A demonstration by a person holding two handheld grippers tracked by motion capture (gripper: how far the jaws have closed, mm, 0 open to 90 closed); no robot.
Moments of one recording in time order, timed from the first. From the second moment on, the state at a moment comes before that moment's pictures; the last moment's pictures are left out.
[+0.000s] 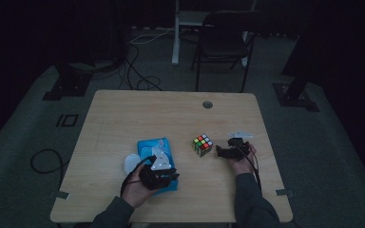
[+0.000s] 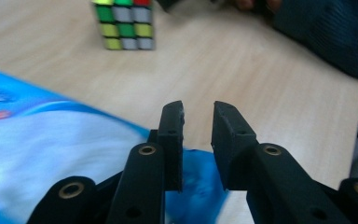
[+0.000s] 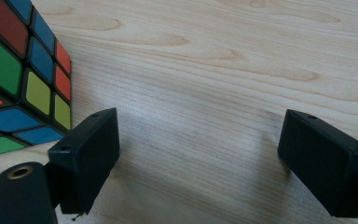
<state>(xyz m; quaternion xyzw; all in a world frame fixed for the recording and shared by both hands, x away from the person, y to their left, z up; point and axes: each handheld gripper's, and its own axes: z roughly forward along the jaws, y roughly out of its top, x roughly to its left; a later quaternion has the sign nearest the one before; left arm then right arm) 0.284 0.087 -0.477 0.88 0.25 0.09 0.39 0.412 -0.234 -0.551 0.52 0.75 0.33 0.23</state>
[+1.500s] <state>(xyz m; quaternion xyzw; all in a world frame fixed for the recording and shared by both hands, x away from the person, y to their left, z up) 0.297 0.168 -0.513 0.85 0.37 0.18 0.34 0.411 -0.233 -0.551 0.51 0.76 0.33 0.22</state>
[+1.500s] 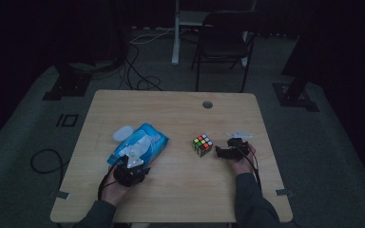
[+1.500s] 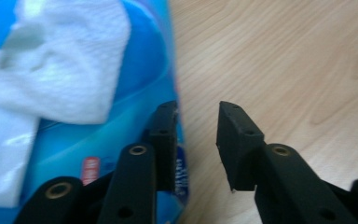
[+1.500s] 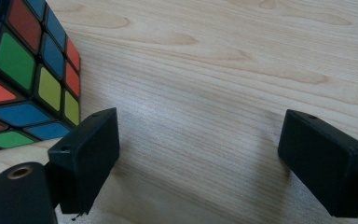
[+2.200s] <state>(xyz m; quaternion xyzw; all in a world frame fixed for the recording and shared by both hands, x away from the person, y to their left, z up) 0.284 0.123 -0.540 0.86 0.31 0.15 0.38 0.408 -0.234 -0.546 0.52 0.76 0.34 0.22</state>
